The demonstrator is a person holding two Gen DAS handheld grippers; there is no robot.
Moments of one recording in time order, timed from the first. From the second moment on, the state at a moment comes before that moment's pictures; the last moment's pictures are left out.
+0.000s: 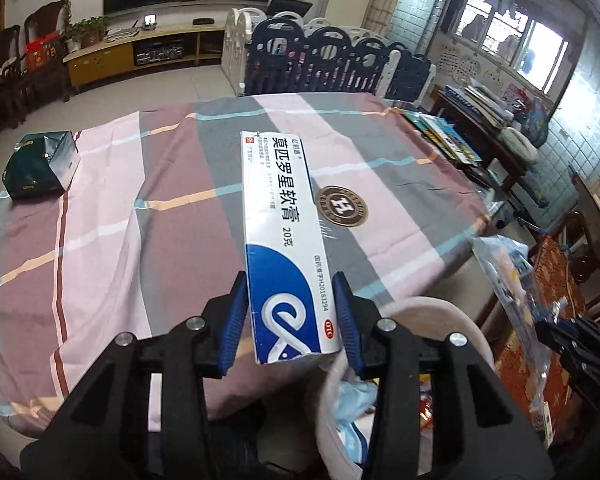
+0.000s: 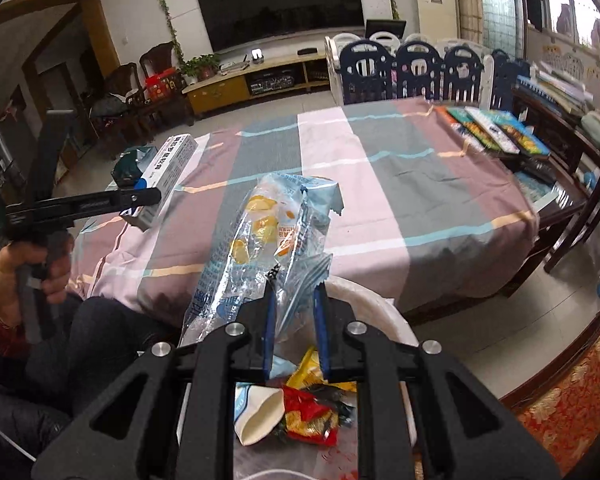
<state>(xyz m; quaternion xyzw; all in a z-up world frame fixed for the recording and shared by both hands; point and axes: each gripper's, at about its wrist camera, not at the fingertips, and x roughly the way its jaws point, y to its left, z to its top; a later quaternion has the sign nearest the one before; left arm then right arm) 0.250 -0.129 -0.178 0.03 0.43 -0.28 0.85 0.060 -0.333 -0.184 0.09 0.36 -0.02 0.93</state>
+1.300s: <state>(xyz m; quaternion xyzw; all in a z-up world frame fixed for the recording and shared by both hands) 0.082 -0.162 -0.126 0.12 0.39 -0.35 0.84 -0.013 -0.315 -0.183 0.03 0.41 0.01 0.91</state>
